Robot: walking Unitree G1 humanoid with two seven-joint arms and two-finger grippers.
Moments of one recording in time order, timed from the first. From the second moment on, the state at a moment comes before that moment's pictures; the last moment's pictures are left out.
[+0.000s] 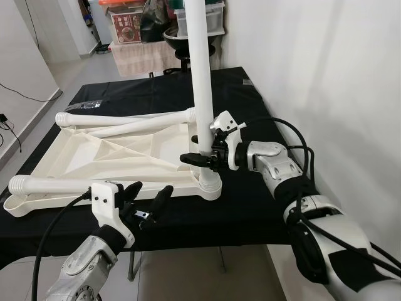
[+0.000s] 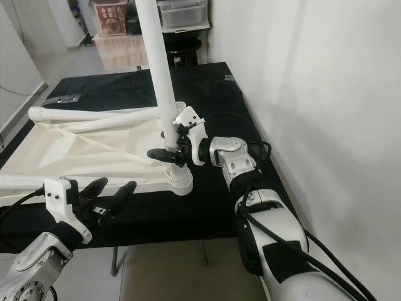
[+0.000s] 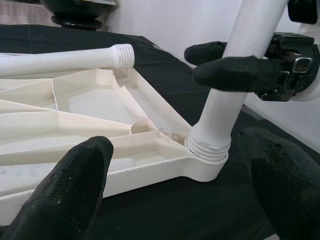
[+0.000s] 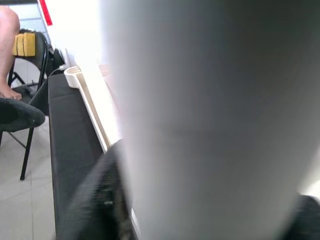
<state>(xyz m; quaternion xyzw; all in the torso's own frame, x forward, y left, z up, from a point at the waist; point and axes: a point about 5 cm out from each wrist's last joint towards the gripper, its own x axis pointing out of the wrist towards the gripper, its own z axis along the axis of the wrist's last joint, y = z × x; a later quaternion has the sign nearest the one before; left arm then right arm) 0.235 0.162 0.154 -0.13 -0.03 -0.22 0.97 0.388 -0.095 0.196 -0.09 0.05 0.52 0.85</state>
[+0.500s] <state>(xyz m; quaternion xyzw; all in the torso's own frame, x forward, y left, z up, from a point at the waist) 0.235 0.162 0.154 -0.13 -0.03 -0.22 0.97 0.391 -0.097 0.190 -0.12 0.04 0.47 0.88</state>
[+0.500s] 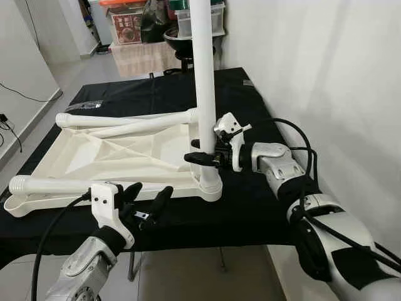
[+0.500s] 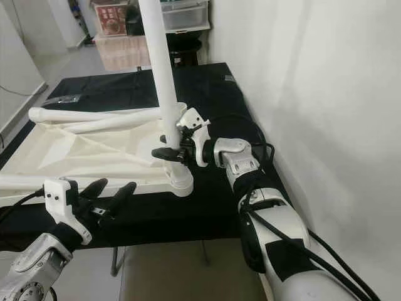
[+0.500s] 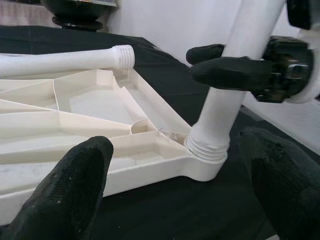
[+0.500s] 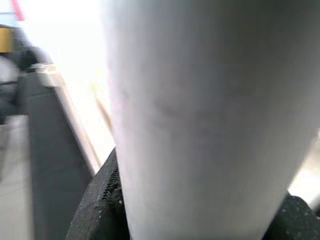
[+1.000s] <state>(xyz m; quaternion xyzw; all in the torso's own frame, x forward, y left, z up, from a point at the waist) 0.237 0.162 0.156 -0.13 -0.03 -0.23 0.96 0.381 -0.065 0.169 -0.10 0.04 0.26 0.96</state>
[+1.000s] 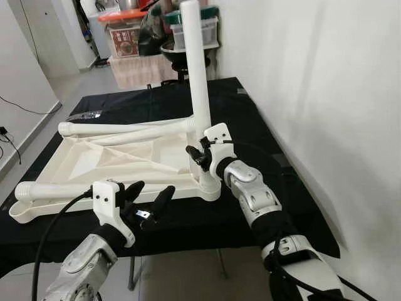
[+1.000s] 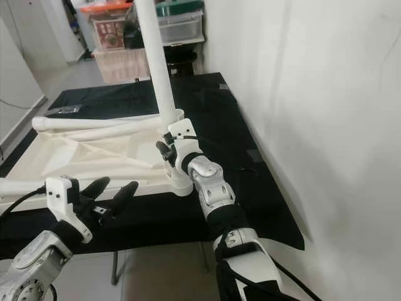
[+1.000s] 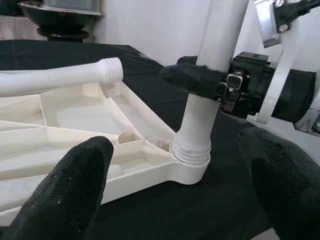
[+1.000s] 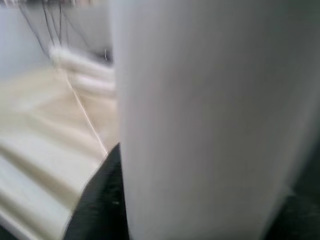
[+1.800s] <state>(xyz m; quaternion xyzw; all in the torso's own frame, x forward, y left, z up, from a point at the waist) 0.238 0.163 0.157 -0.13 -0.04 -0.22 0.97 0.386 -0.086 0.203 -0.10 0.04 0.54 0.84</state>
